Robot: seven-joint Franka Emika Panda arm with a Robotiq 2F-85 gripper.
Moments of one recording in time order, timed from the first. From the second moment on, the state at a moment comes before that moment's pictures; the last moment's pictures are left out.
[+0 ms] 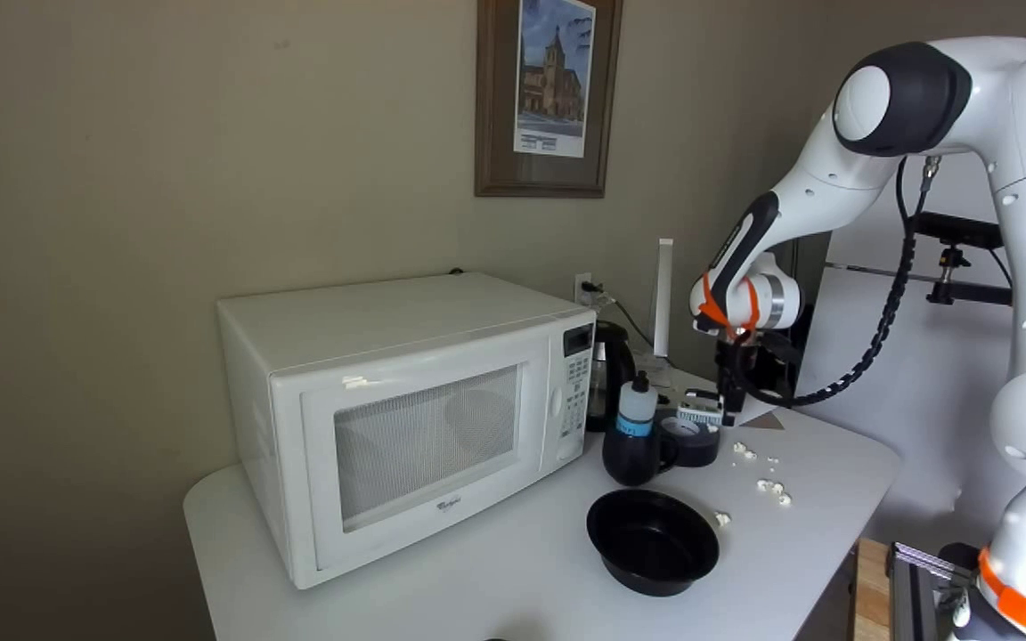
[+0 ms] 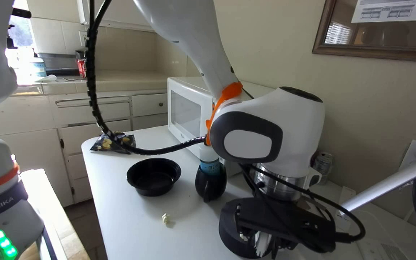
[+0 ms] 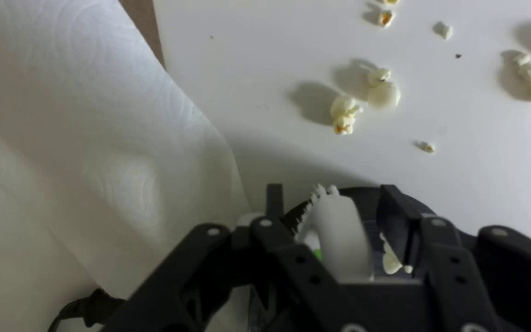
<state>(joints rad) -0.59 0.44 -0.25 -2.16 0.14 2.59 -1.40</state>
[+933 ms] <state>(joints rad) -0.59 0.39 -0.23 -2.18 0.13 2.59 -1.40</state>
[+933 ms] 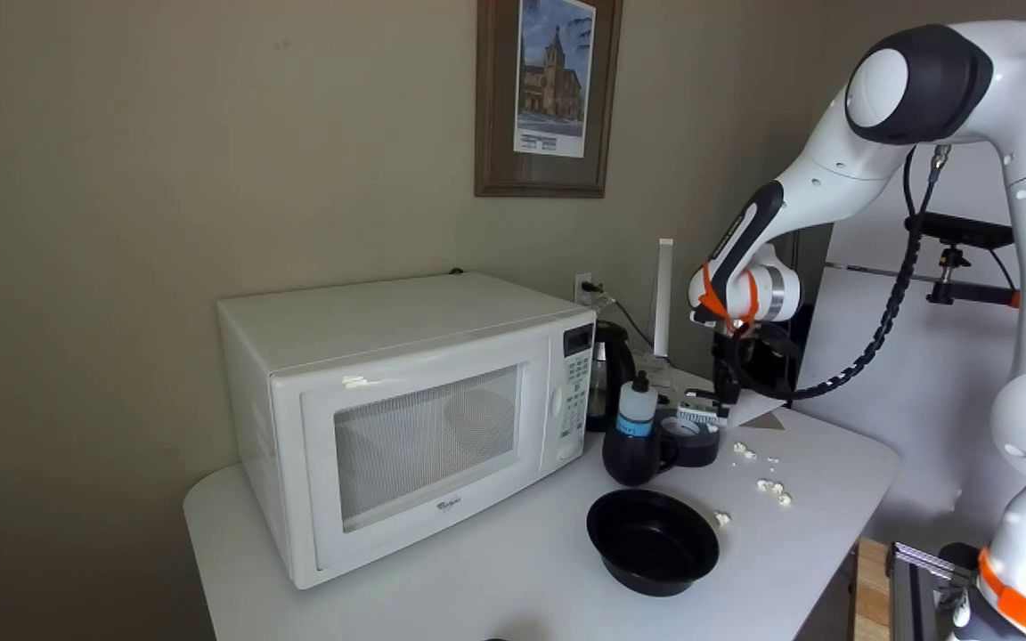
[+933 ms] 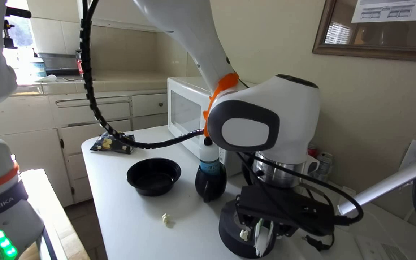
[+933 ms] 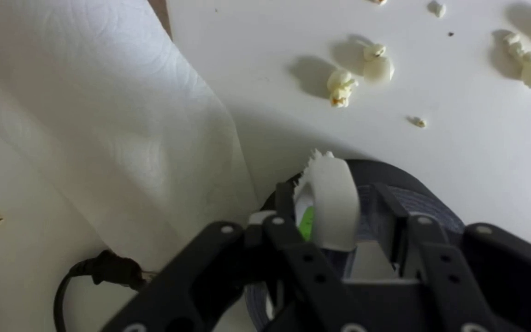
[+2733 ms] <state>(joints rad) -0.63 0.31 -0.24 -2.30 0.12 2.65 -1.48</state>
